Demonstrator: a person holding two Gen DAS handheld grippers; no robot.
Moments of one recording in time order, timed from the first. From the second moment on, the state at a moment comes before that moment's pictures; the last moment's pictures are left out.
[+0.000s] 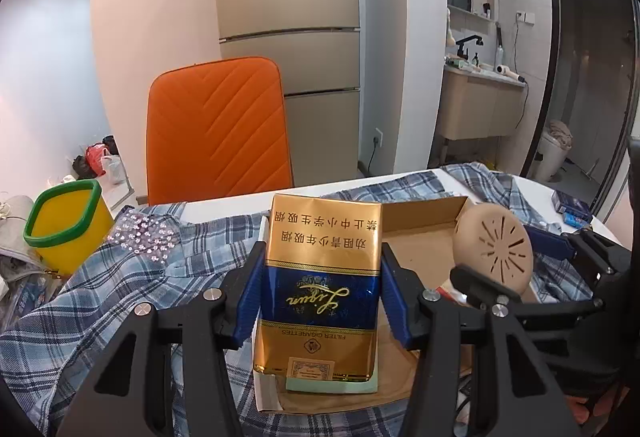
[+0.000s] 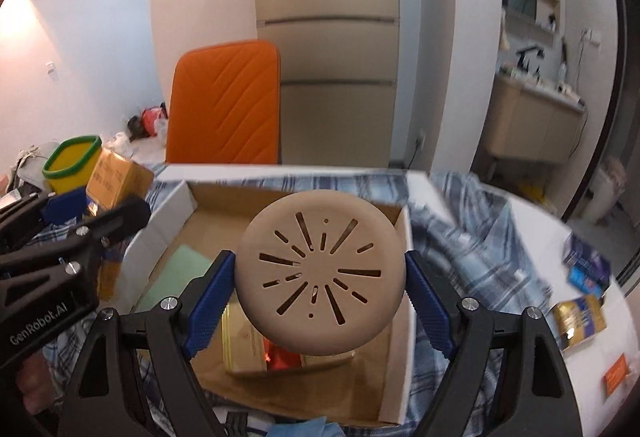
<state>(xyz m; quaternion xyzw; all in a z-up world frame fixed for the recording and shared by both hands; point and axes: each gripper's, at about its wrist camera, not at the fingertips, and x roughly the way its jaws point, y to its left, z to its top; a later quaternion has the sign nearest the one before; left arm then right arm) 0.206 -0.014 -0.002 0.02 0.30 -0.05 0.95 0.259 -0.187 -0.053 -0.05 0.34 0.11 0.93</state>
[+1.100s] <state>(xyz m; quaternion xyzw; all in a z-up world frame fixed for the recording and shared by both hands) 0.184 -0.001 0.024 0.01 0.24 -0.04 0.97 0.235 -0.177 -0.053 -0.07 0.32 0.14 0.94</state>
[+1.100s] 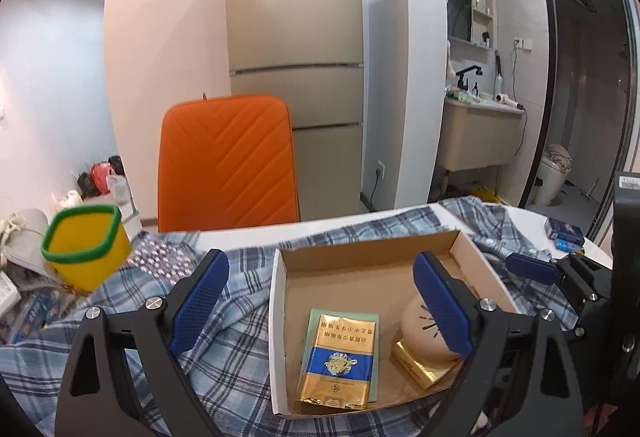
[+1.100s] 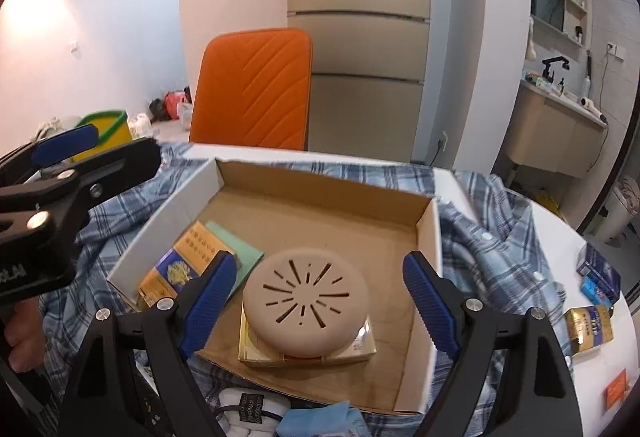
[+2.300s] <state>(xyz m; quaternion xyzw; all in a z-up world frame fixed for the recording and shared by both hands) 0.034 0.005 0.086 0.00 0.06 -0.03 1.00 0.049 -0.227 0.059 -0.06 0.09 0.03 0.99</state>
